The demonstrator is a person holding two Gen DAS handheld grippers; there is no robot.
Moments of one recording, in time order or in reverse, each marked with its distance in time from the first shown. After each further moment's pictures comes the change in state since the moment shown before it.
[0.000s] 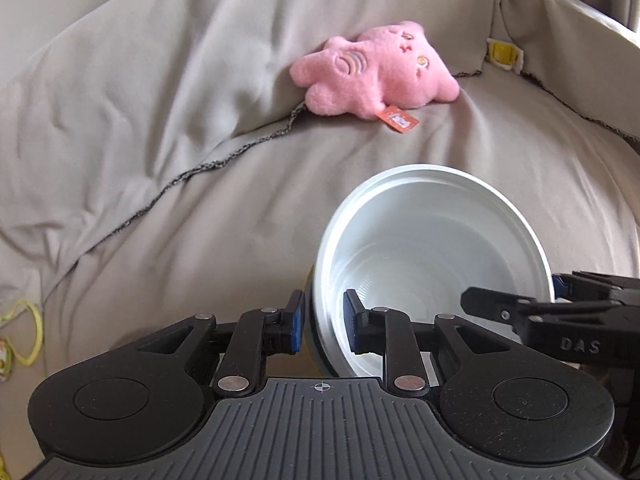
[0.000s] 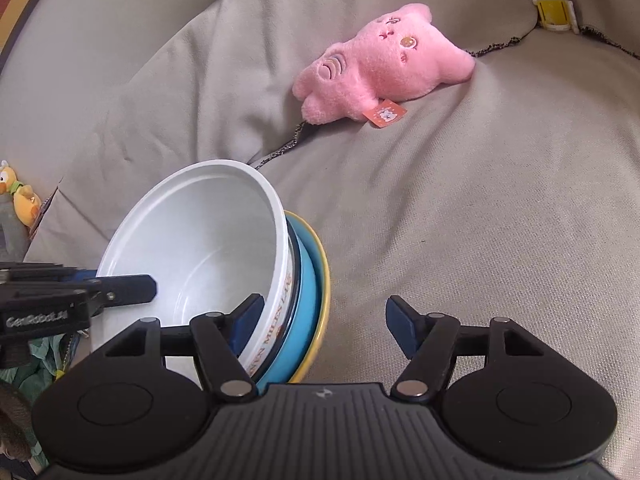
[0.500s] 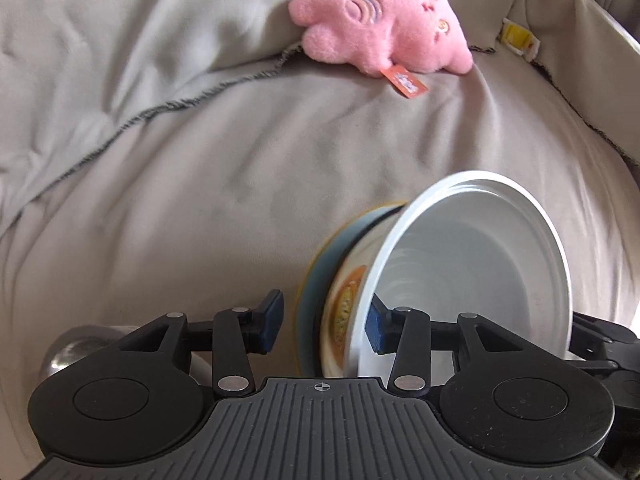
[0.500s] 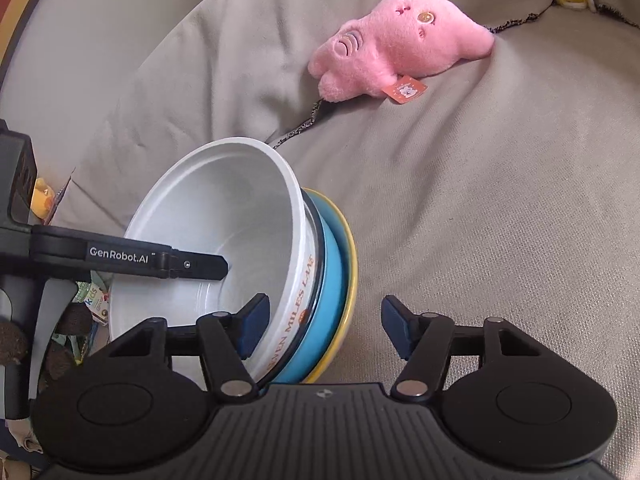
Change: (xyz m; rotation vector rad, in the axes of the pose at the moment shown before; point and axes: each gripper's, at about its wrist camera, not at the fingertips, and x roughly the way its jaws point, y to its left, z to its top) left arm 0.052 0.021 0.019 -0.103 0.209 -0.191; right arm 0.008 0.003 -0.002 0.029 0.078 0.049
